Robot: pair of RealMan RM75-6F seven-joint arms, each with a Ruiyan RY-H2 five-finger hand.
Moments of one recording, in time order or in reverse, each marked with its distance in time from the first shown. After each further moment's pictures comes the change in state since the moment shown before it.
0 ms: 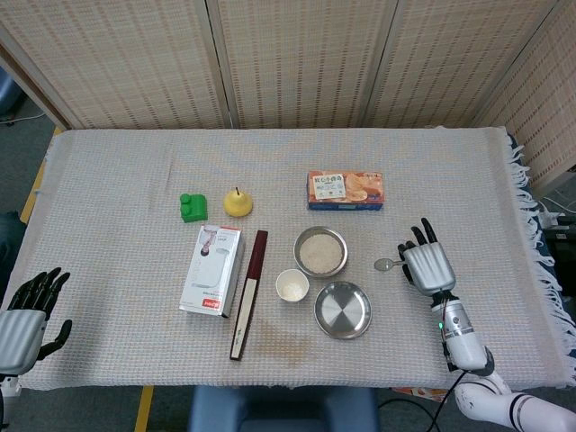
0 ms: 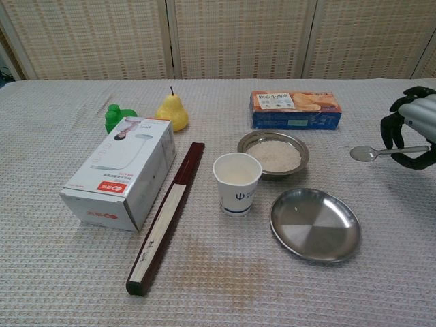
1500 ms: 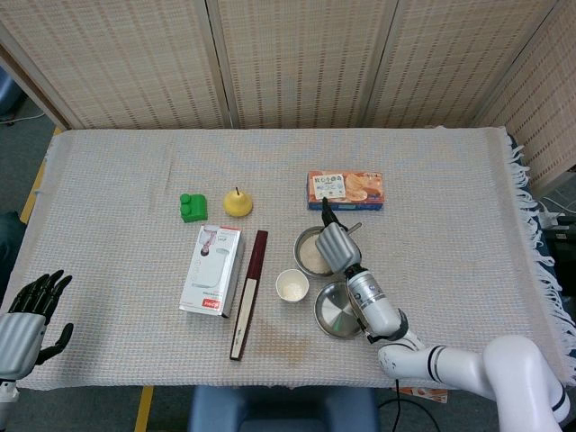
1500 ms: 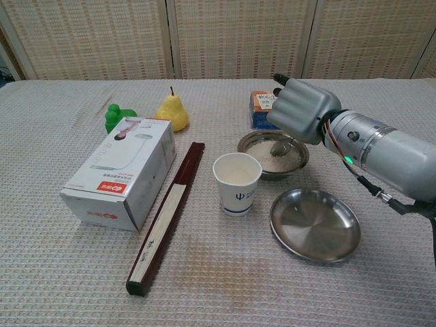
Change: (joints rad) left arm 0.004 0.017 0.017 0.002 0.044 0.020 -0.046; right arm 0.405 -0.221 -0.004 0.062 0.277 -0.140 -0.918
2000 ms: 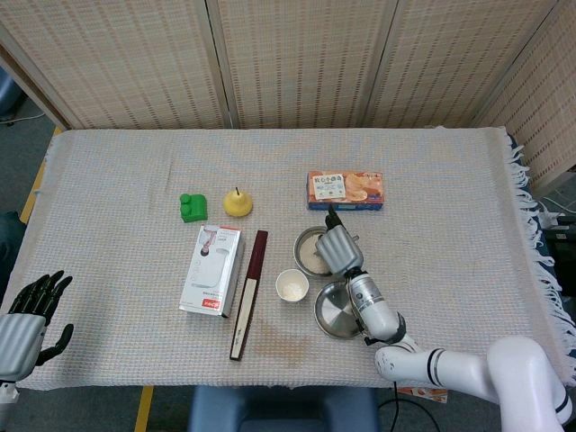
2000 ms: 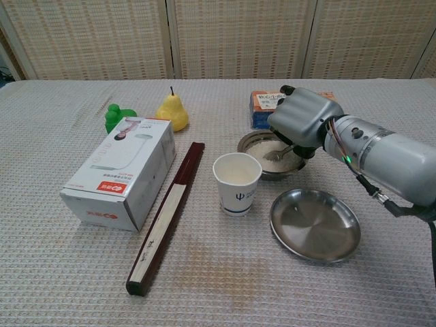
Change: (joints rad) left arm 0.005 -0.001 0.004 -0.001 0.011 0.013 0.004; right arm -0.015 0.008 0.033 -0.065 0.102 -0.027 0.215
